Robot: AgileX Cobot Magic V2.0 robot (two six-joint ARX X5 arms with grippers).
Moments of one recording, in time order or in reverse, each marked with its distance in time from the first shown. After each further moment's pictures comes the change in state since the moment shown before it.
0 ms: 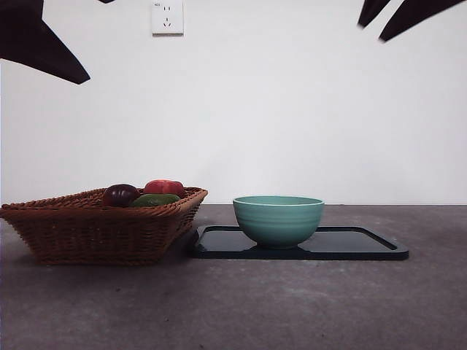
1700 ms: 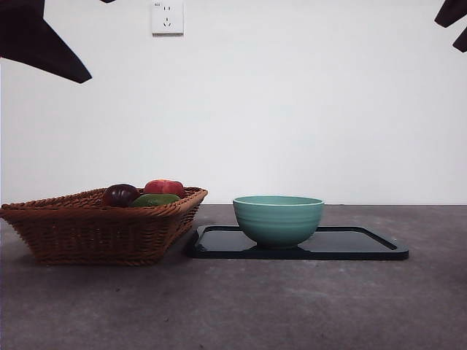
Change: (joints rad) left arm 0.000 0.000 0.000 0.019 0.000 0.002; right arm 0.072 -0.447 -0.415 0.014 -0.076 -0.007
